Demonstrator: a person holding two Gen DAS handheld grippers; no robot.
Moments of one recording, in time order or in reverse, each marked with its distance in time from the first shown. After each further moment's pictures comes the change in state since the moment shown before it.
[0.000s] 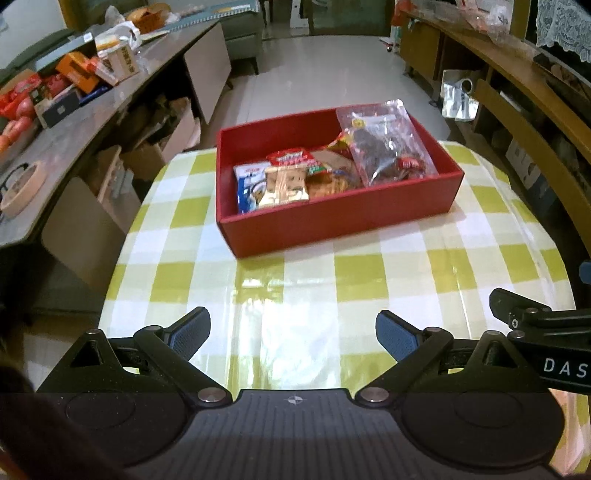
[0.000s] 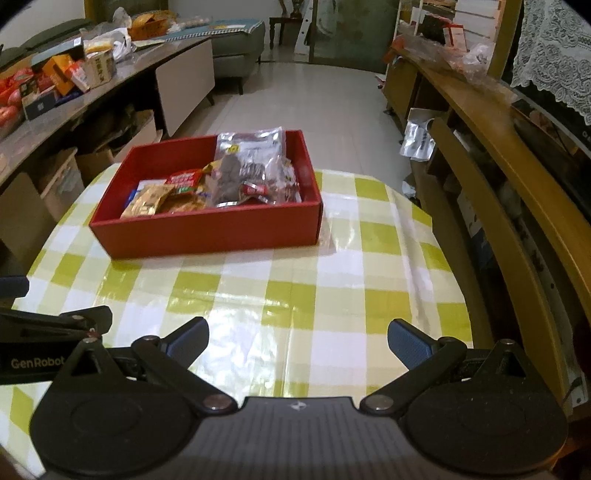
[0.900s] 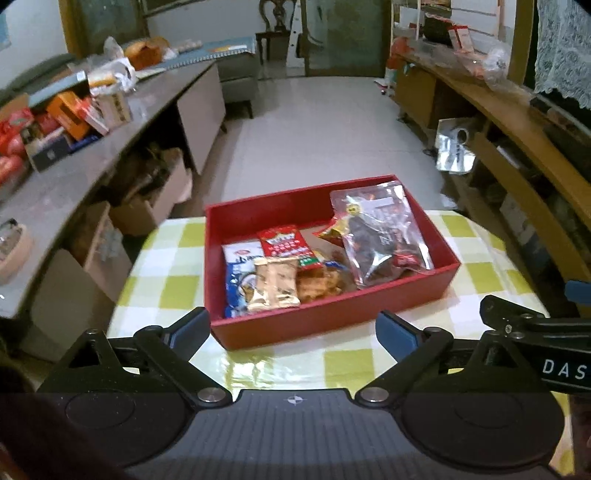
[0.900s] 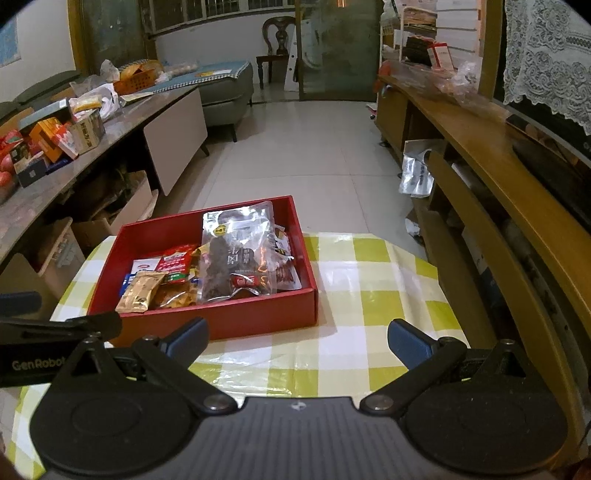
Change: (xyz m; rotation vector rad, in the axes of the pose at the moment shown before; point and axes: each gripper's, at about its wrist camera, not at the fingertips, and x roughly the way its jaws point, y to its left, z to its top) left arm 0.004 0.000 0.069 -0.022 -0.136 -0.043; right arm 0.010 -0.023 0.060 0.105 -0.140 0.043
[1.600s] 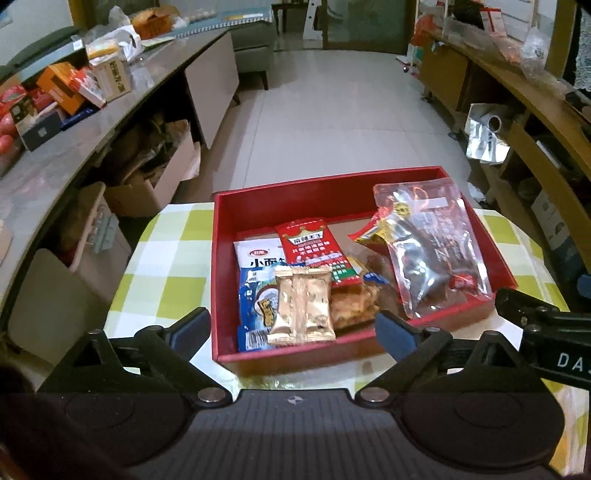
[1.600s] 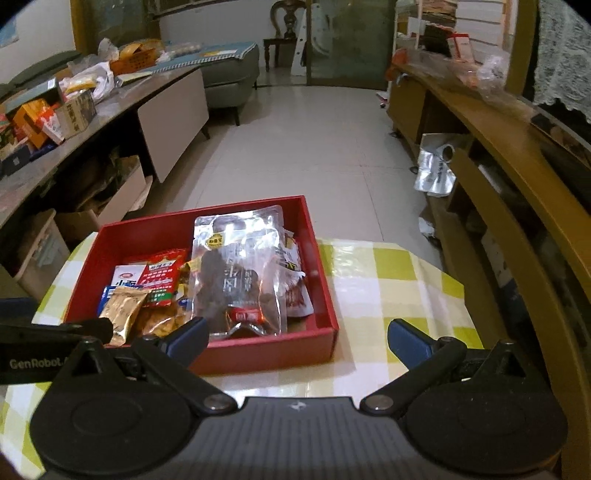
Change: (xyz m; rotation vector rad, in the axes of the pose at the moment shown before) left arm 0.060 0.019 0.027 -0.034 0.094 0.038; right arm 0.063 0.013 0.030 -0.024 0.054 0.002
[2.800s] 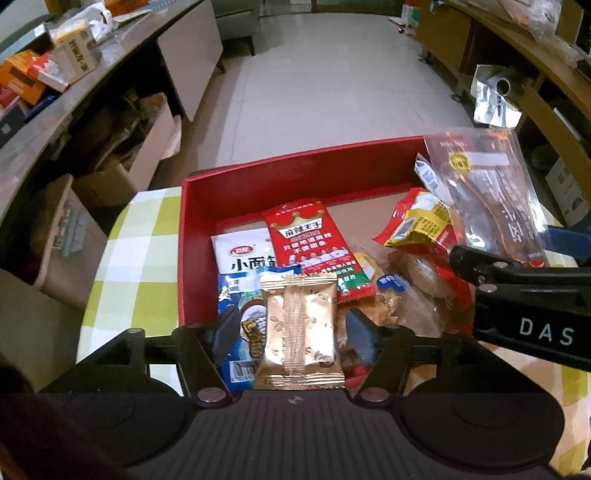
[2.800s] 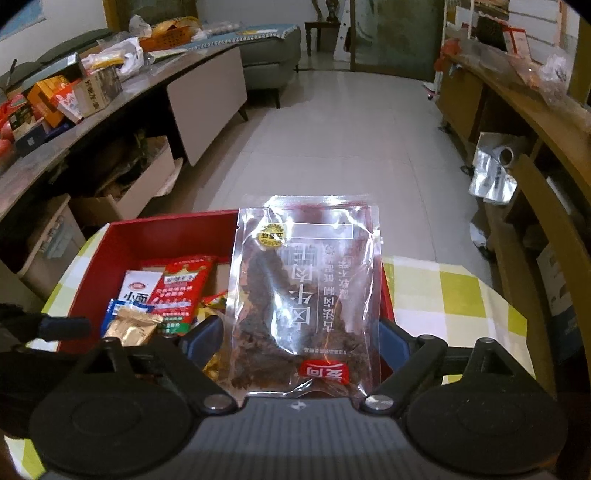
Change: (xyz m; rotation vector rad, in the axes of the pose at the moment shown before) left arm 0.065 -0.004 0.024 0.046 0.122 0.006; right arm 0.082 0.023 0.037 -0.084 0.062 0.108
